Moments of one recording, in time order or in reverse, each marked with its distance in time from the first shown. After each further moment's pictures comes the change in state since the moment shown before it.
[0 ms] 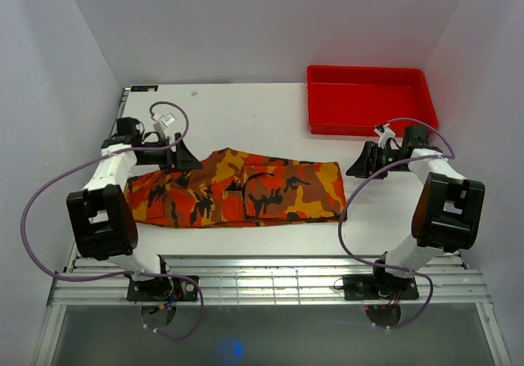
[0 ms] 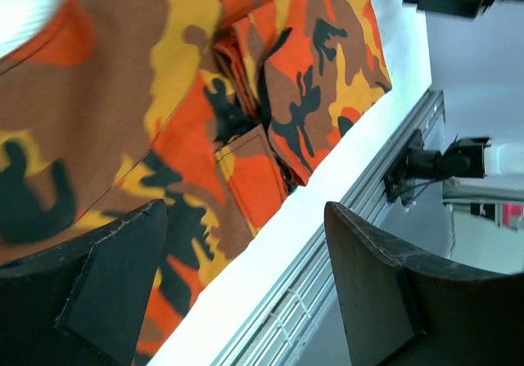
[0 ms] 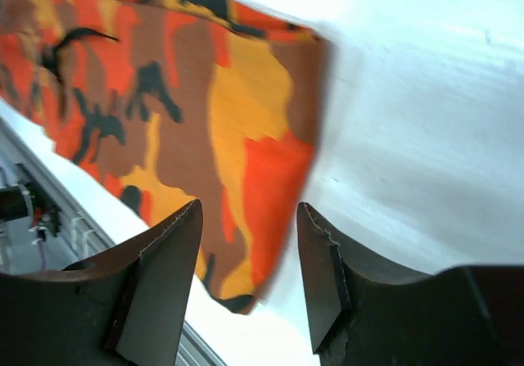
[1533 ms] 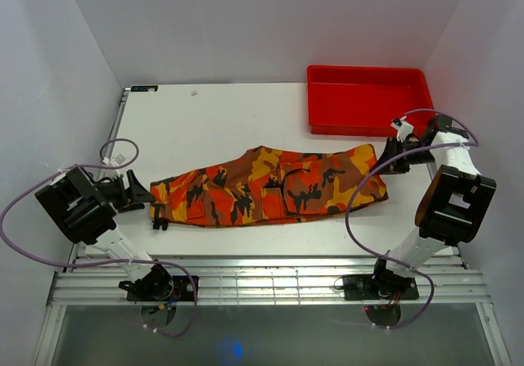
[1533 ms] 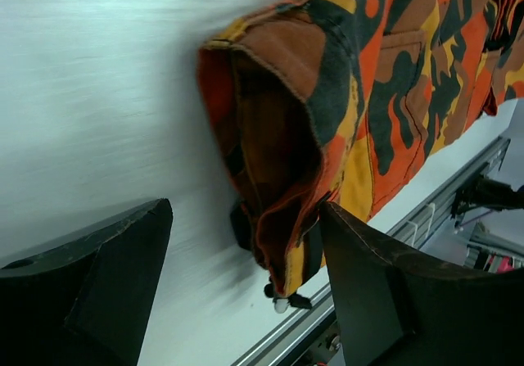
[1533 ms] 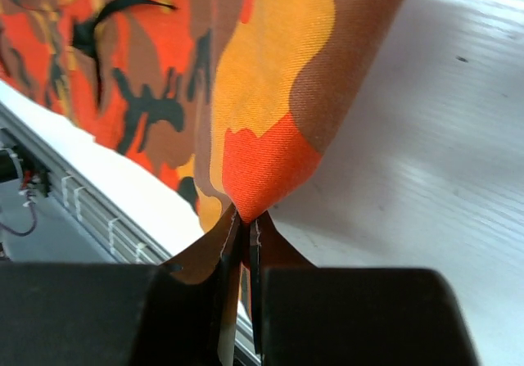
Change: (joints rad) left arm 0.619 0.243 -0.040 -0.243 -0.169 0.500; right arm -0.148 0.092 0.256 -0.432 0.083 -0.306
